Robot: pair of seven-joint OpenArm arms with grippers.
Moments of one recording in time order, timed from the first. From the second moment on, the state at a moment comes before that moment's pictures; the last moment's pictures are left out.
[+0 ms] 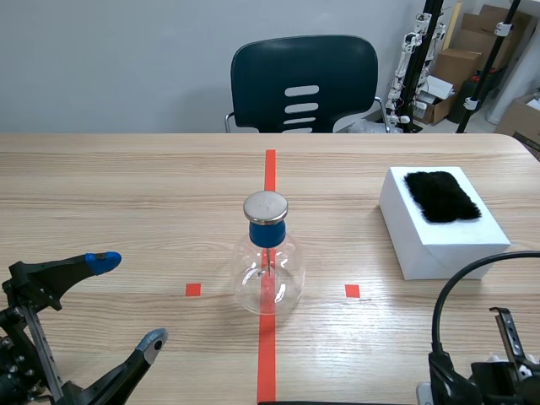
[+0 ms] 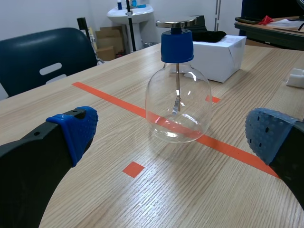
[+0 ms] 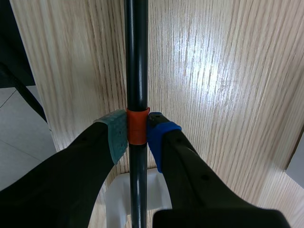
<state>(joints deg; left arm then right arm) 12.6 -32.8 23.7 57.8 5.7 -24.5 -72.3 -33.3 37.3 -9.5 100.6 -39.0 45.0 -6.9</state>
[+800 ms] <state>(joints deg) 12.6 -32.8 23.7 57.8 5.7 -24.5 -72.3 -33.3 38.0 -9.5 100.5 -28.9 44.2 -8.3</state>
